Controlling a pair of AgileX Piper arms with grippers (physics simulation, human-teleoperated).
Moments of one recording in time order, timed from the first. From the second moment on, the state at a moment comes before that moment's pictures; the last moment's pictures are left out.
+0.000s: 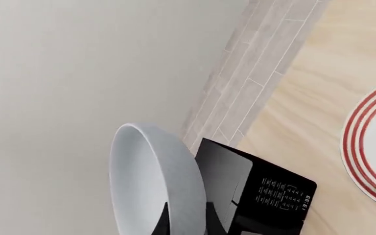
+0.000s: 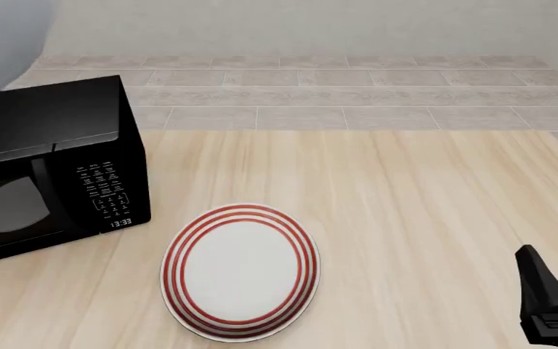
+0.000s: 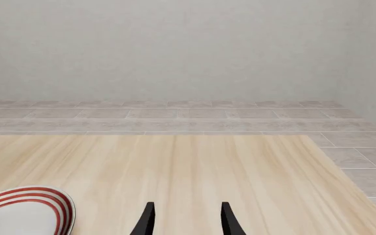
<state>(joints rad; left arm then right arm) -0.17 0.68 -0.98 0.56 1.07 0.00 0.01 -0.01 0.00 0.00</state>
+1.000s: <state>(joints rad) -0.53 0.76 -0.89 0.34 1.00 0.00 0.01 -0.01 0.00 0.00</state>
